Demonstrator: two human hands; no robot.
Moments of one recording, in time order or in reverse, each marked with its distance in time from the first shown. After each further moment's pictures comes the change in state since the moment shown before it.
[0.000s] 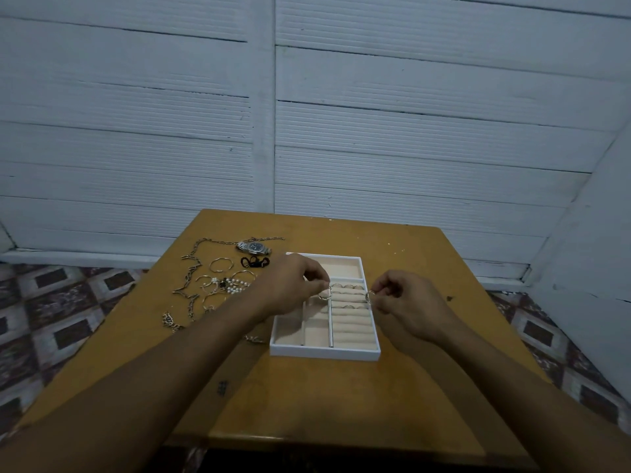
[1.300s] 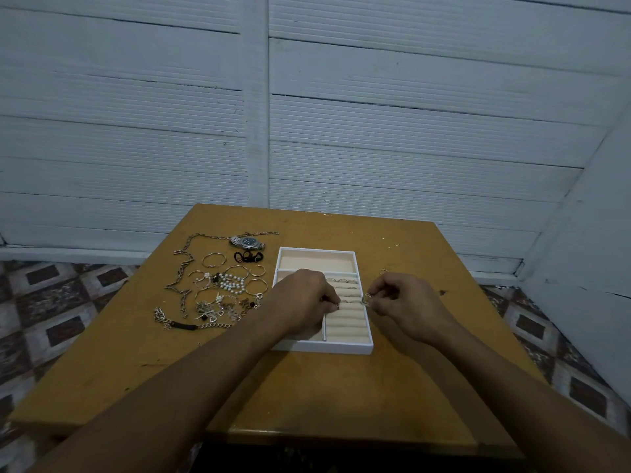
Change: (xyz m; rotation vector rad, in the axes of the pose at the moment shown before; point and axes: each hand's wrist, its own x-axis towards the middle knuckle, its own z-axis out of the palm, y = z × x) left_hand -0.001 0.010 0.041 0.275 -0.038 0.121; right_hand -0.006 0.012 0.002 -0.052 -0.006 -0.015
